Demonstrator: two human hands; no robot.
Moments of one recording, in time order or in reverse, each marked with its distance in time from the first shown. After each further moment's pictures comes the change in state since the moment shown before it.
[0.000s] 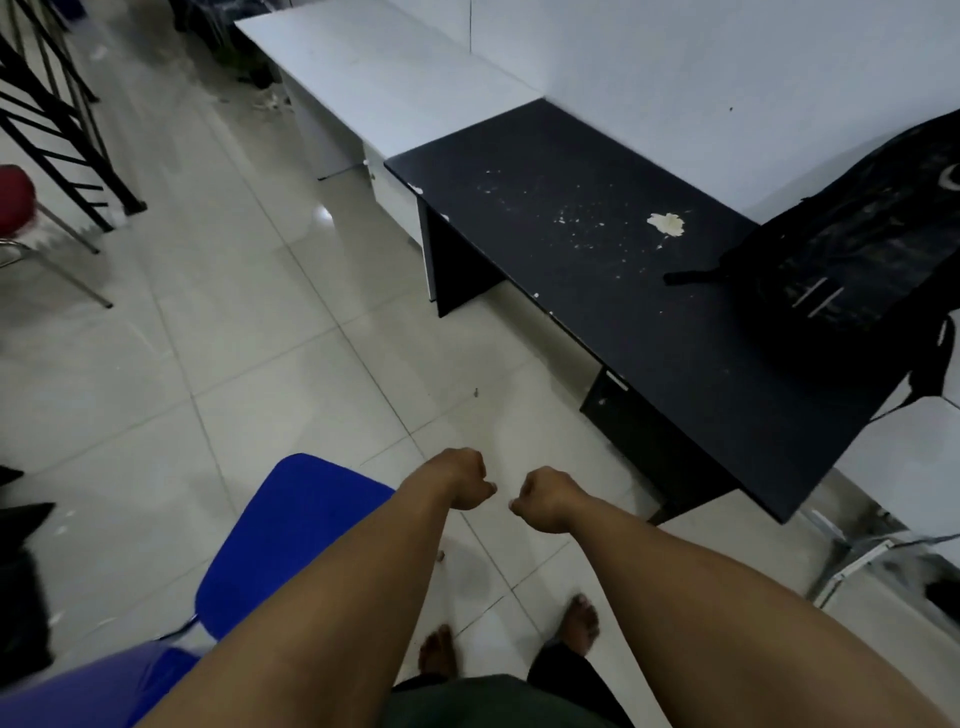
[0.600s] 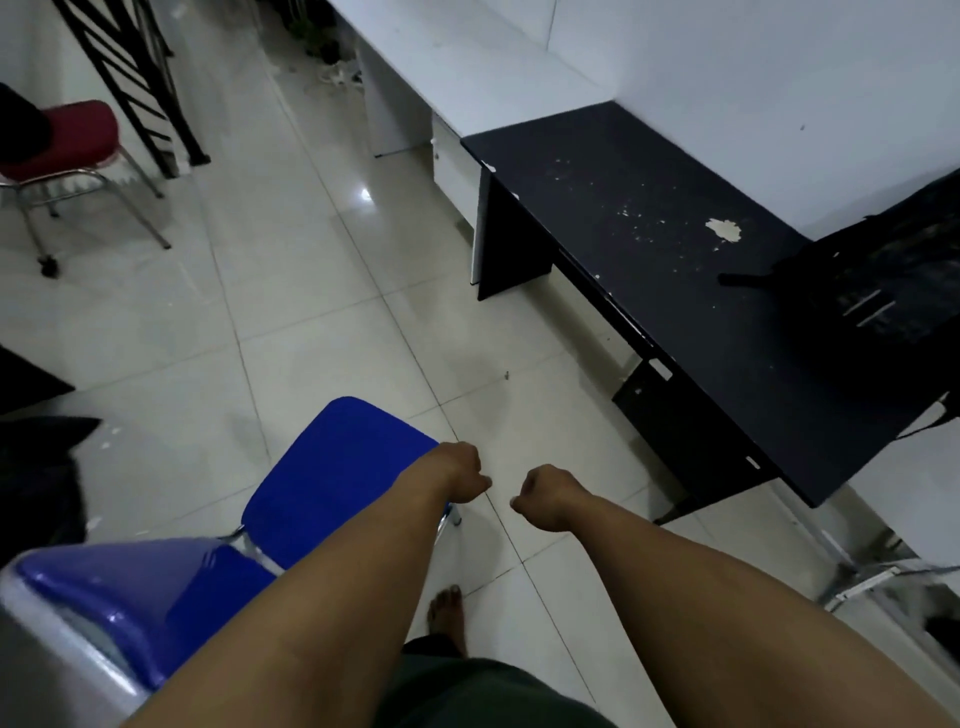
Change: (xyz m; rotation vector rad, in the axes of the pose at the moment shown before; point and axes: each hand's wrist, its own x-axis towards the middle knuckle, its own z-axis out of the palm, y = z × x) left_hand -0.086 -0.095 0.058 -0.098 0.036 -0.044; right_hand -0.055 -0.050 0.098 -0.141 0.012 -0.060
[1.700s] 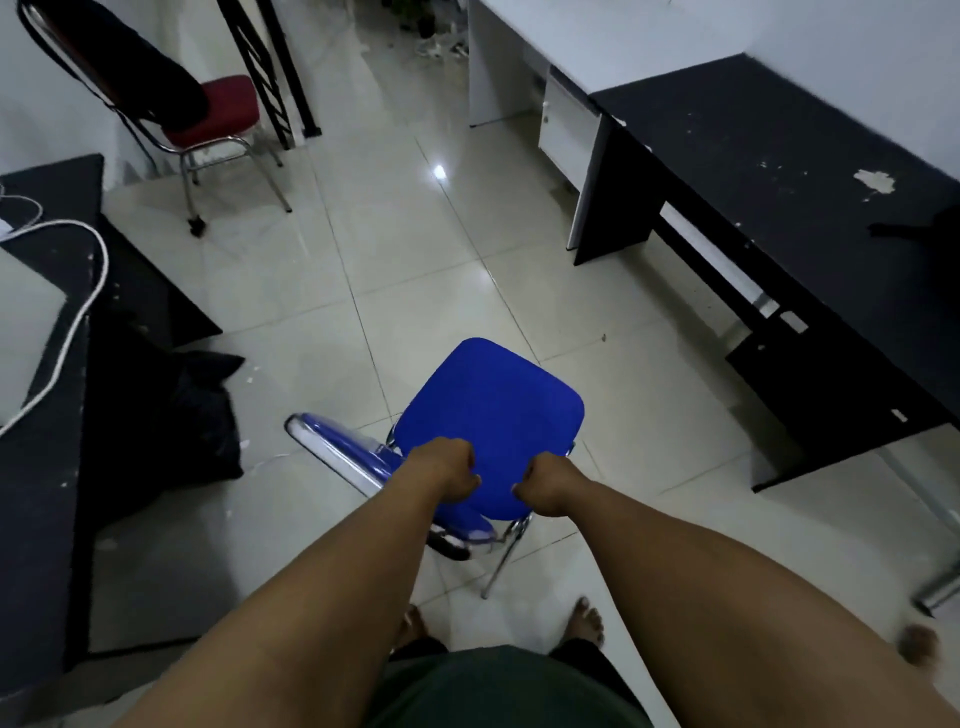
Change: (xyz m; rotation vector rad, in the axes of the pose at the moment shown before) left_hand -0.146 -0.241 0.081 -0.020 0.104 -0.105; right_hand -0.080 -0.169 0.185 -0.010 -0.099 -0.169
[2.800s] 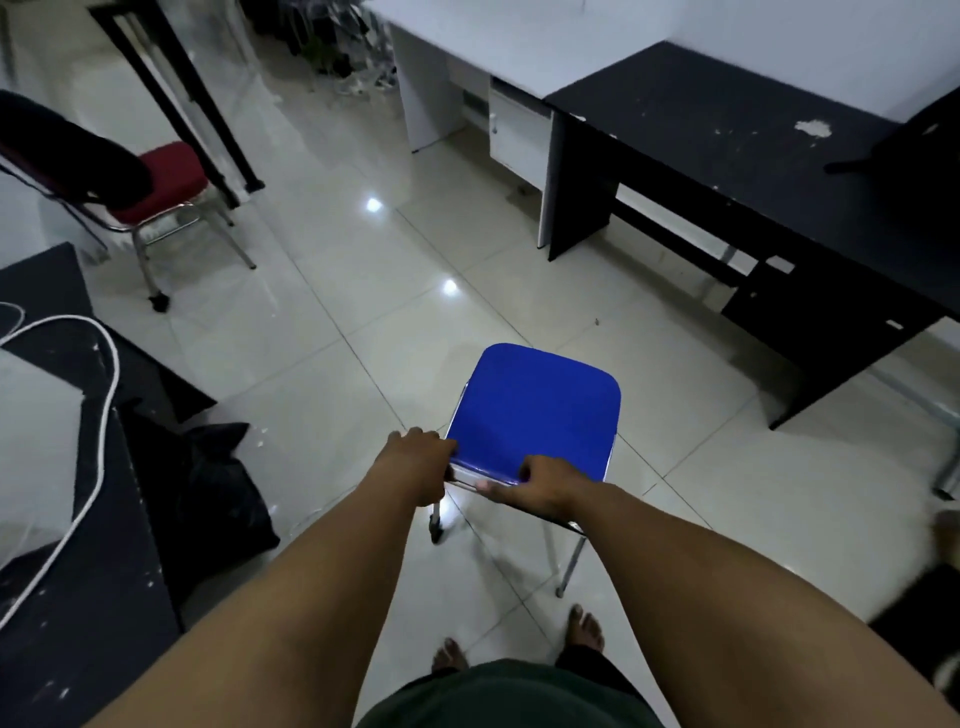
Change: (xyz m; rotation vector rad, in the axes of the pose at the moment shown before) left_hand -0.005 -0.192 -0.056 0.514 0.117 0.260; right_hand -0.009 -0.158 0.085 0.210 0.149 0.070
